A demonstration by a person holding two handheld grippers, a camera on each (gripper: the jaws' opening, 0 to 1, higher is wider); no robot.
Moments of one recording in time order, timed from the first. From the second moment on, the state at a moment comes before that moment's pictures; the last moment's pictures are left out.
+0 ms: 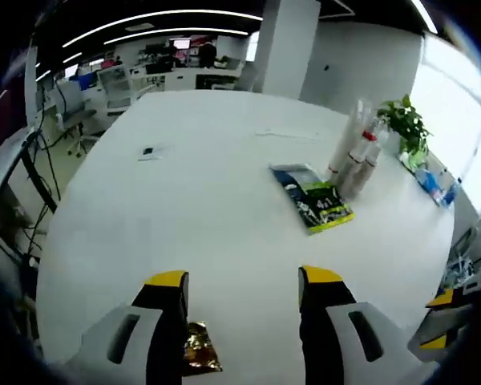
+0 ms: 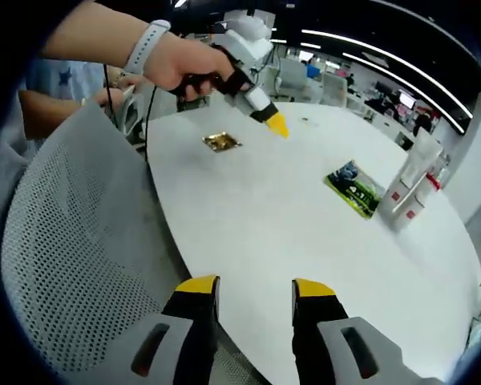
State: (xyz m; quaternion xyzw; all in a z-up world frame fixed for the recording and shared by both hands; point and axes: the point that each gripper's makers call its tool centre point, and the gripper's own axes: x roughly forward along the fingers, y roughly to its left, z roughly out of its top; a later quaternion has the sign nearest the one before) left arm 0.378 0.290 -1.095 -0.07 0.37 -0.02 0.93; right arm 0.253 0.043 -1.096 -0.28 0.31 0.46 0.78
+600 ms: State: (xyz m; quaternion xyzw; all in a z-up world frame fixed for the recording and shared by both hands) left arm 0.328 0.329 -1.135 -0.02 0.42 0.04 0.90; right arm 0.254 0.037 -1.097 -0.30 0.31 0.45 0.78
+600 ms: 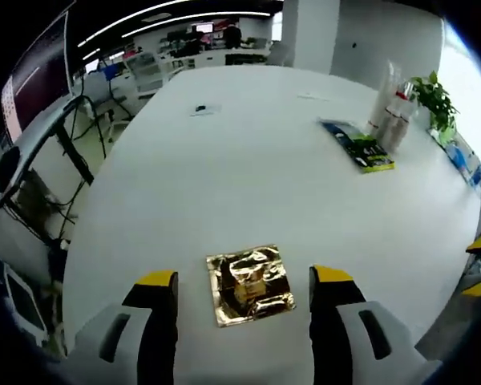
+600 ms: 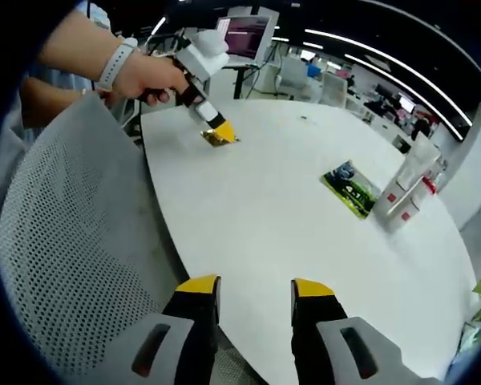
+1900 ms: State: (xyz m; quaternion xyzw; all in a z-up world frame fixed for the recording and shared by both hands) left arm 0.330 0.280 -1.080 -0.12 0.31 -0.02 0.94; right arm 0.260 0.039 -1.092 -0.30 0.30 0.45 0.79
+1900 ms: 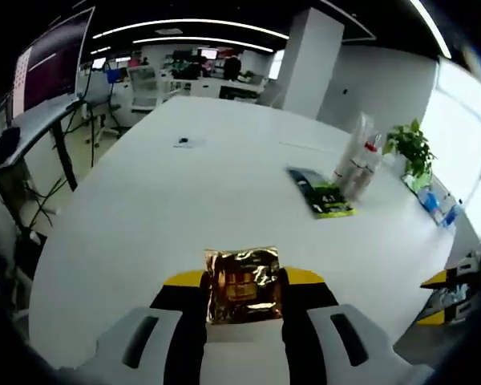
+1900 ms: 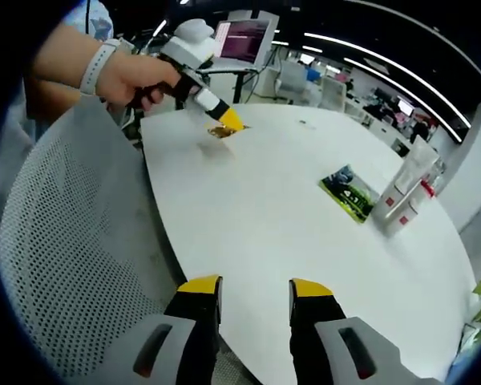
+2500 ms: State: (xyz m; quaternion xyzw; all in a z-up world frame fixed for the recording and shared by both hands) left arm 0.276 0.190 -1.046 0.01 0.28 -0.15 0.95; right arm 0.266 0.037 -1.081 -0.27 0.29 0.44 0.81
